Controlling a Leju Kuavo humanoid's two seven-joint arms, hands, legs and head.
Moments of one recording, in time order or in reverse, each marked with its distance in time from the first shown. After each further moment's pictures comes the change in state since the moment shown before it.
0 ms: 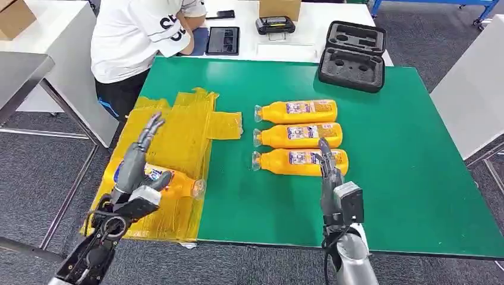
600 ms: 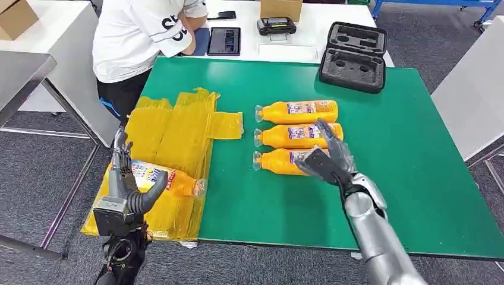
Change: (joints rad) left arm 0.143 -0.236 0.154 -0.035 0.191 0.023 -0.056; right arm -0.370 -0.168 0.067 0.337 0.449 -0.060 0.169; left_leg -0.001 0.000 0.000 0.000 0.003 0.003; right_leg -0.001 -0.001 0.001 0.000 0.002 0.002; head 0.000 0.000
